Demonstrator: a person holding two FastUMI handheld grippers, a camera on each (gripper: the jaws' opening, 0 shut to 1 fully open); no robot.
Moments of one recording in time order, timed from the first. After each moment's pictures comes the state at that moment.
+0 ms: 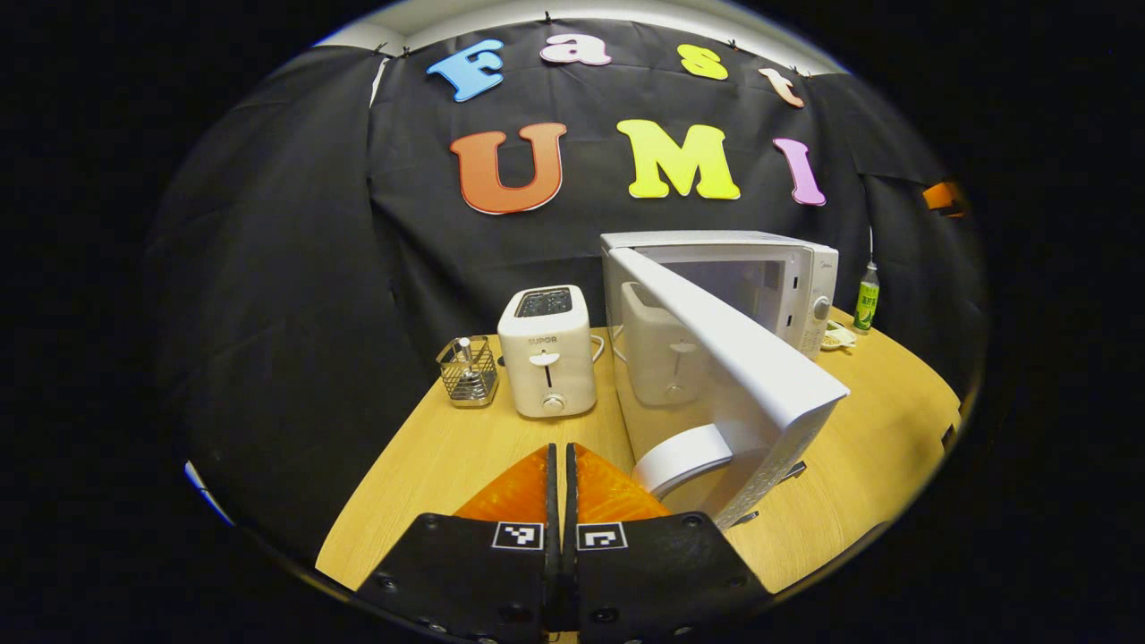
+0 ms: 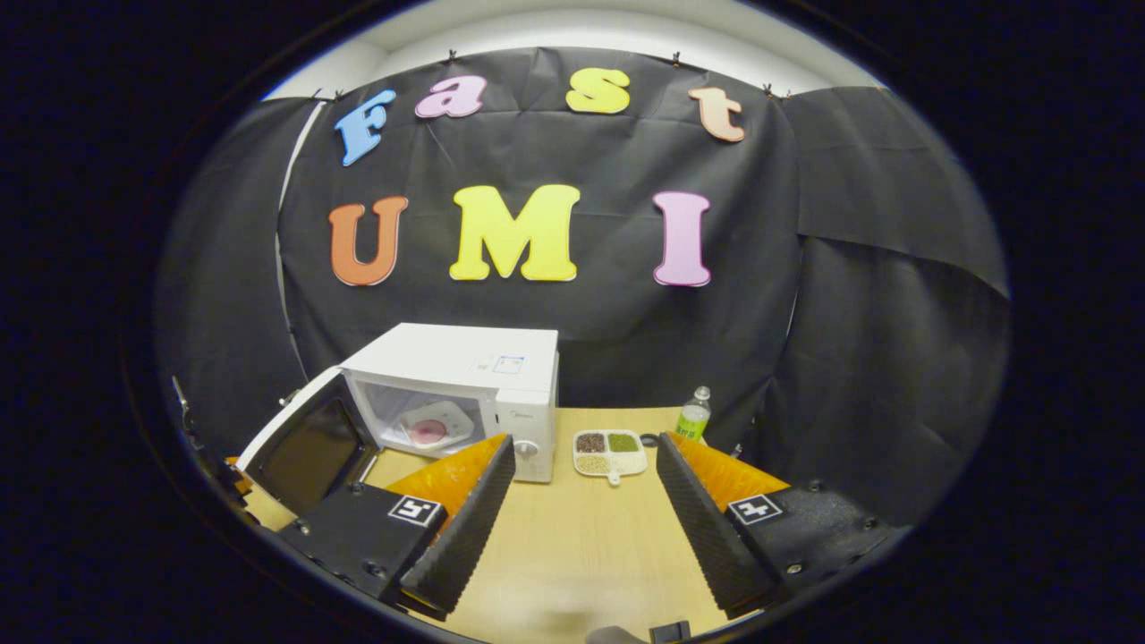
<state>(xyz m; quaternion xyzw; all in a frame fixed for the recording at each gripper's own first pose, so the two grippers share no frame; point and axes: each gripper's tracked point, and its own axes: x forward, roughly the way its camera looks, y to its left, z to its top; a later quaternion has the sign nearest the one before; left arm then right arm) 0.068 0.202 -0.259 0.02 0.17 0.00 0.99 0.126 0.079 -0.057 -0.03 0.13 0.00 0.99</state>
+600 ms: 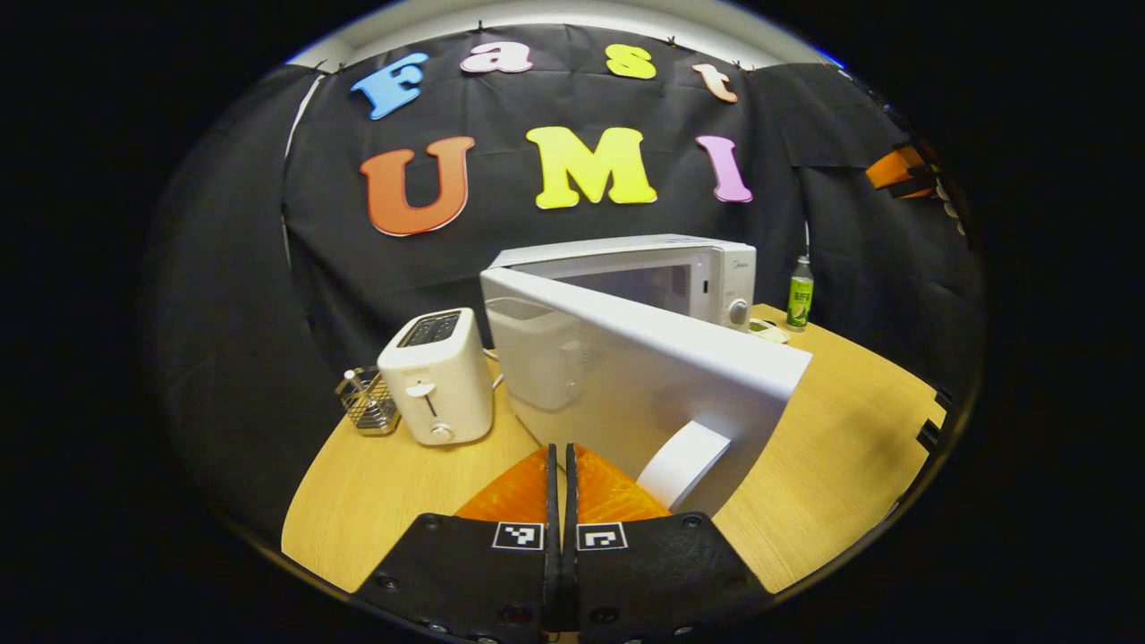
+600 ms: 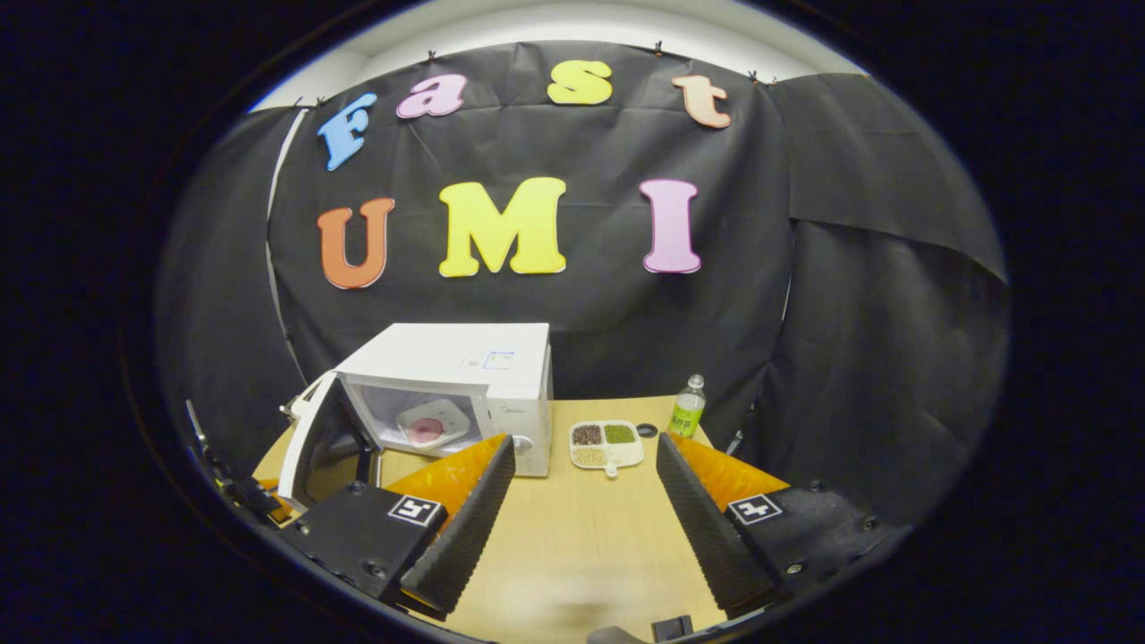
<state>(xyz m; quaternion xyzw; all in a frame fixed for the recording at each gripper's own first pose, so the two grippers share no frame) 0.090 0.078 -0.249 0.05 0.15 -0.12 0.98 0.126 0.063 -0.058 0.00 0.15 -0.01 0.99</state>
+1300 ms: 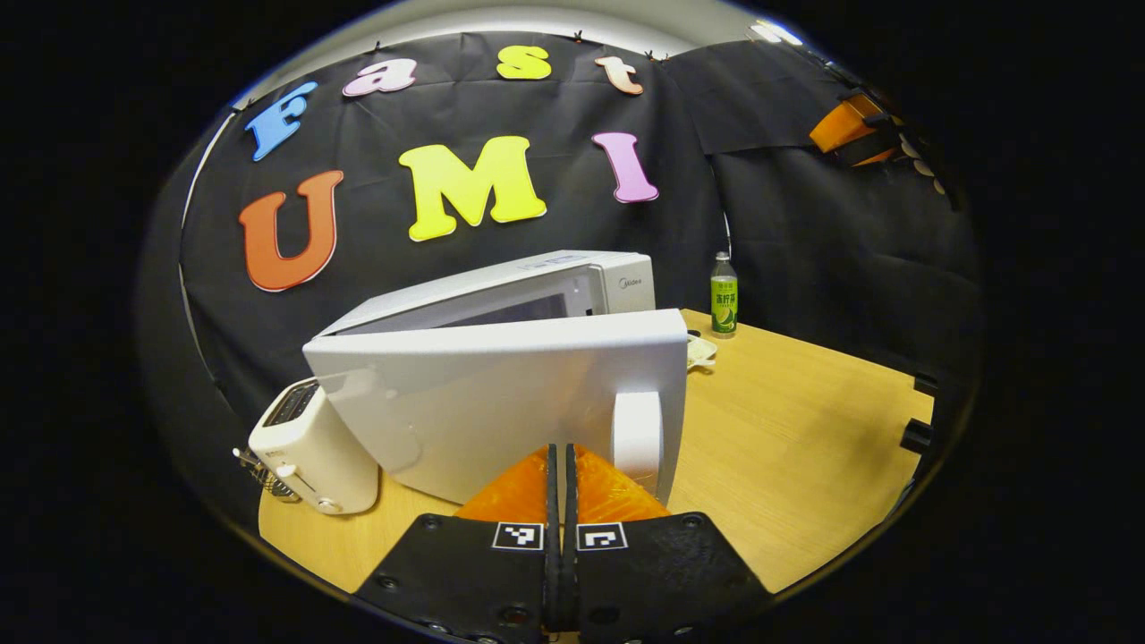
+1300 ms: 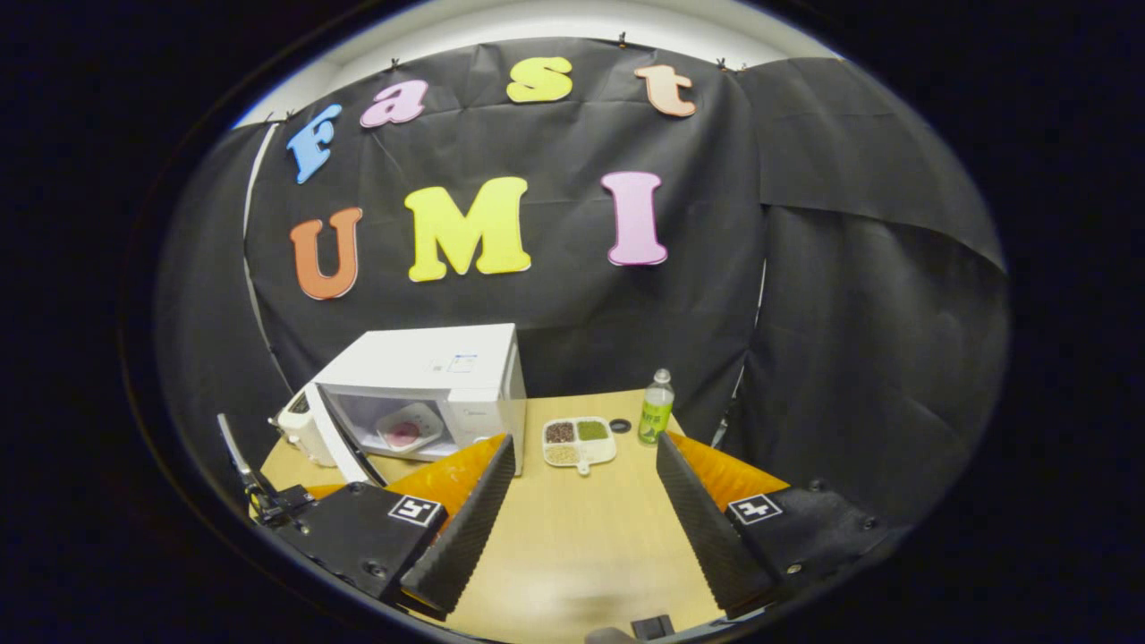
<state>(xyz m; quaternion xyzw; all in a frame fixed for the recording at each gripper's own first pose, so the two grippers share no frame) 0.152 -0.062 -0.232 0.10 0.11 -0.23 0.96 0.124 0.005 -0.053 0.02 0.16 -0.04 0.99</state>
